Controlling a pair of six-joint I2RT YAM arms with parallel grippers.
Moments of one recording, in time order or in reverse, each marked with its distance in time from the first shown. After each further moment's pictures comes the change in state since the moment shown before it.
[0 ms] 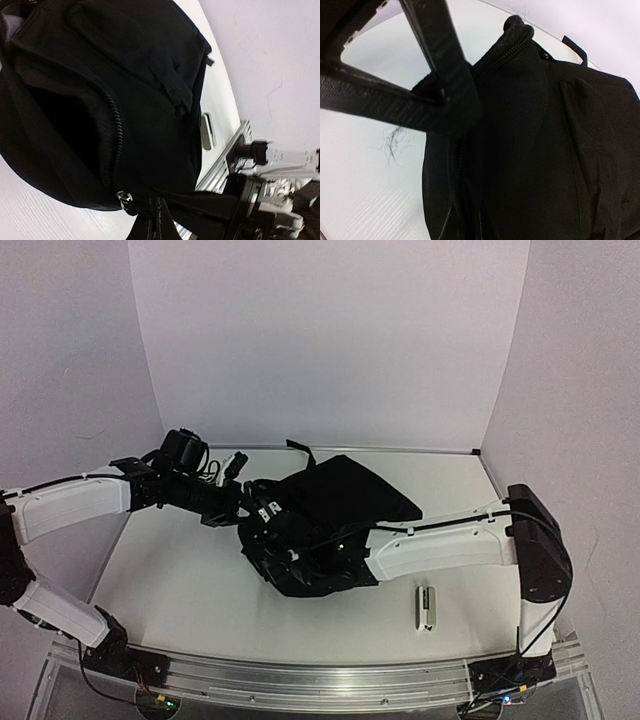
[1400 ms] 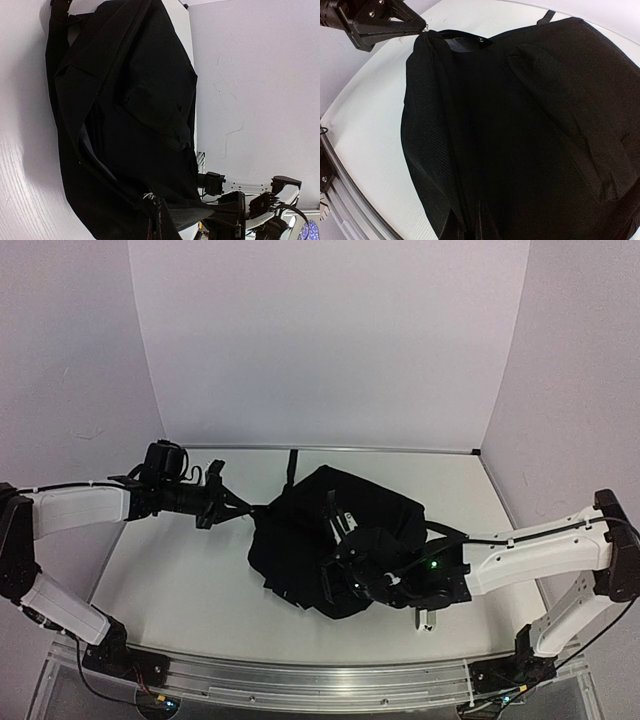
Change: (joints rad) left arm 0.204 0.048 -0.167 0.338 0.208 -0.311; right arm 0.044 -0.461 -0.484 0.046 -0.091 0.297
